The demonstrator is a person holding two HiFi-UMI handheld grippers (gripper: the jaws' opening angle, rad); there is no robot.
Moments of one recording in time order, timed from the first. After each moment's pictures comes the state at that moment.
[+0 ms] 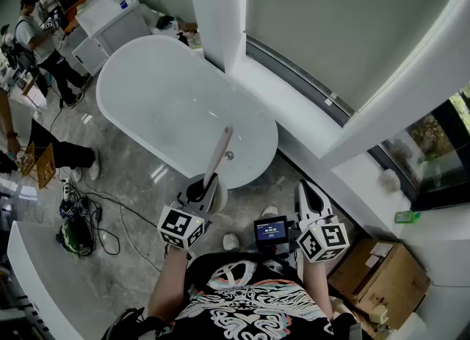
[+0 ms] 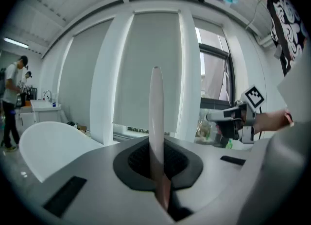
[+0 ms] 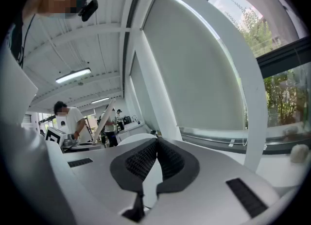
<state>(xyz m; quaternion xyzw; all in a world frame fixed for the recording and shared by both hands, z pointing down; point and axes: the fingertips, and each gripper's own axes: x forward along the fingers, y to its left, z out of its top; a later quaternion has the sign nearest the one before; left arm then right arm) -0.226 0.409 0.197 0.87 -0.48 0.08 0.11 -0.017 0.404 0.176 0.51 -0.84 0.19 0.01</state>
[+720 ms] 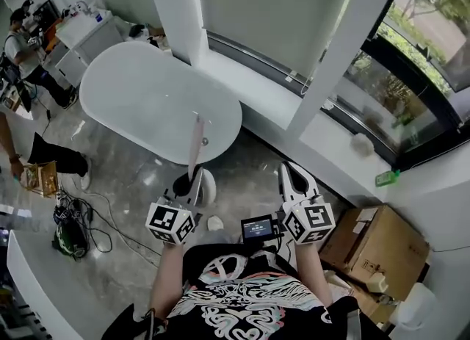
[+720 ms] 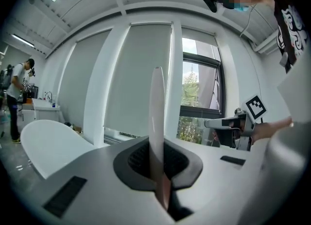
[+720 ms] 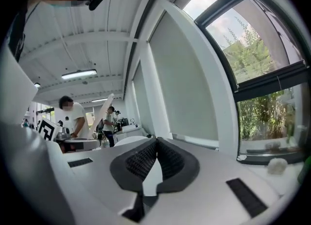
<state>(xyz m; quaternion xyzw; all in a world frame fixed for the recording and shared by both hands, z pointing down) -0.102 0.555 0.155 0.86 -0.50 0.05 0.10 0.102 0.541 0.142 0.51 -0.85 0.14 0.01</state>
